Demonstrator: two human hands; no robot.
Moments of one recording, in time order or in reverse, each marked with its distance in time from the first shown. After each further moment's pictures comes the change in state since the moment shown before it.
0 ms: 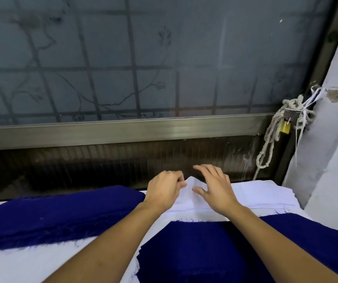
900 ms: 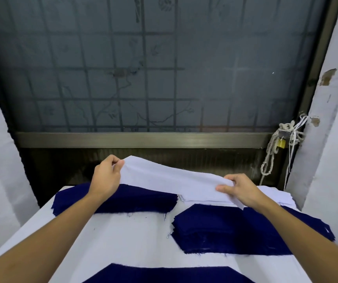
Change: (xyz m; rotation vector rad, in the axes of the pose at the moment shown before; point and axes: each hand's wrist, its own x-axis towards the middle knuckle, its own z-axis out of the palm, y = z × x) left_hand -0.162 -0.117 -0.198 -0.250 0.483 -0.369; right_hand -0.091 -0.074 -0.121 0.553 -0.208 0.081
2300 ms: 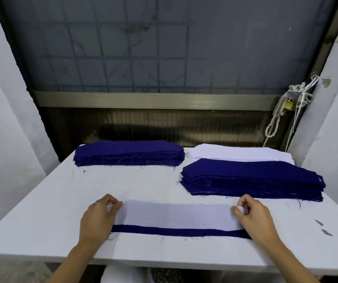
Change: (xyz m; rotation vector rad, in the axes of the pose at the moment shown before) left_hand -0.229 -0.116 -0.025 0.200 -0.131 -0.196; right_hand -0.179 0.081 0.102 -0.215 0.288 0.124
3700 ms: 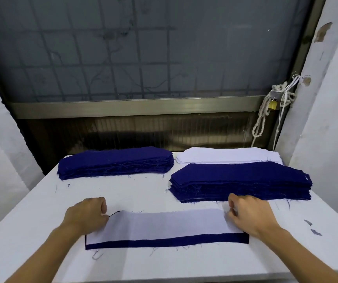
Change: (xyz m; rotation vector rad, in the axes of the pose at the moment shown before) left_hand 0.060 0.030 -0.026 0.608 -0.410 0.082; right_hand 0.031 -0.003 -0.029 -0.762 -0.144 -0.218
